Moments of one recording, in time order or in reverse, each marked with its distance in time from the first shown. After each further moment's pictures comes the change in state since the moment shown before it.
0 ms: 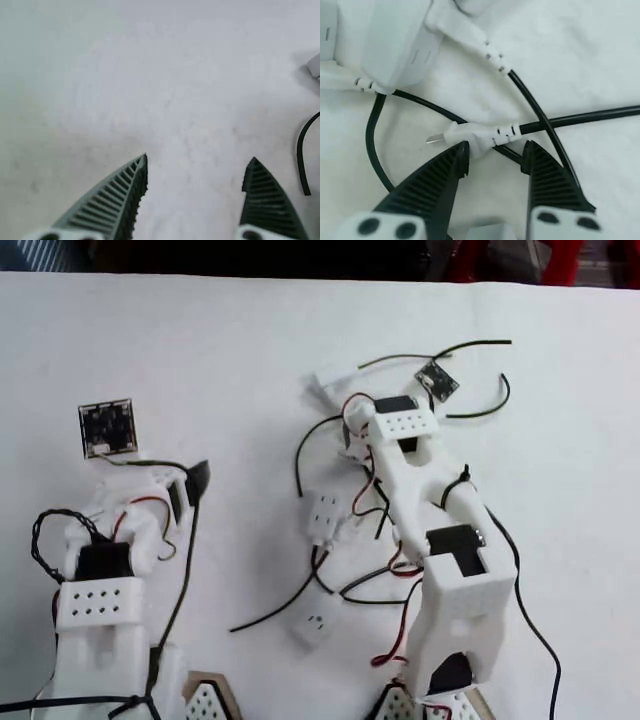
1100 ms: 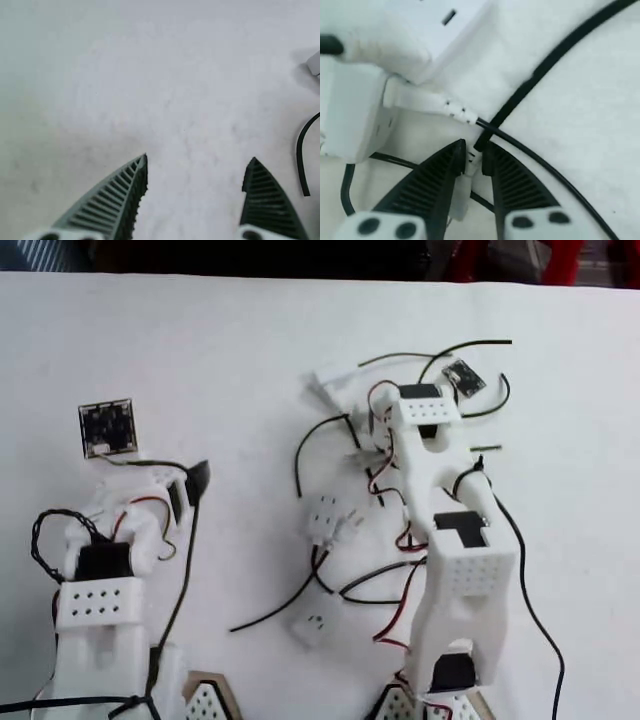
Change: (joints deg) left arm 0.0 0.0 0.0 0.0 0.0; right arm 4.0 8.4 -12.0 7.2 1.8
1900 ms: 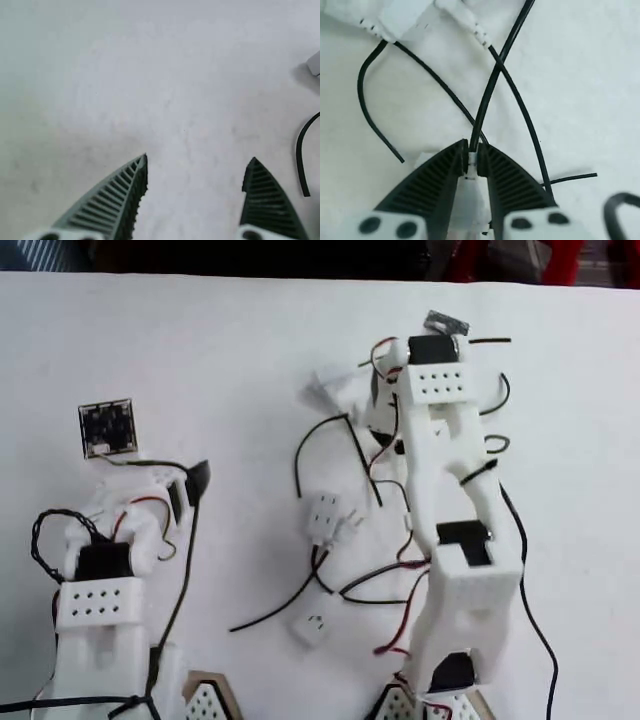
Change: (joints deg) left arm 0.0 0.0 0.0 0.0 0.0; right arm -1.3 -9.6 -18.7 33.7 25.6
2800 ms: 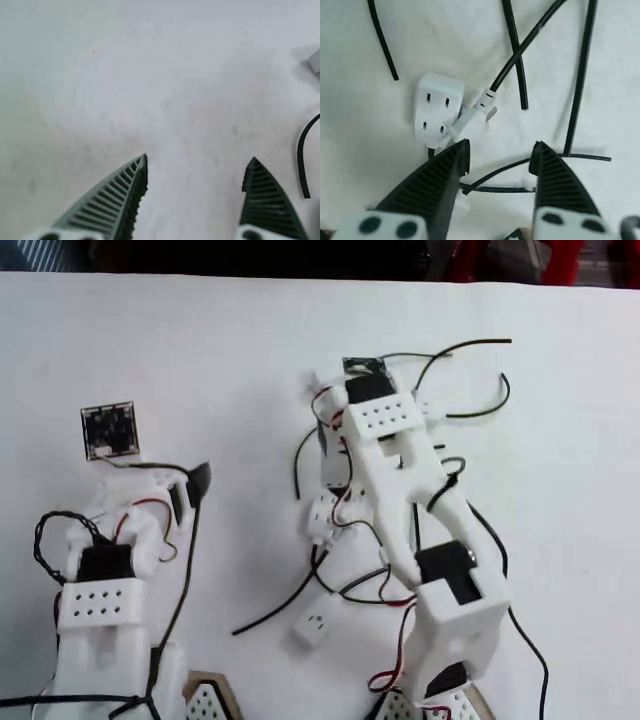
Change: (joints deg) left arm 0.0 0.0 1.6 -1.5 0.0; right arm -11.4 -5.6 20.7 -6.2 8.1
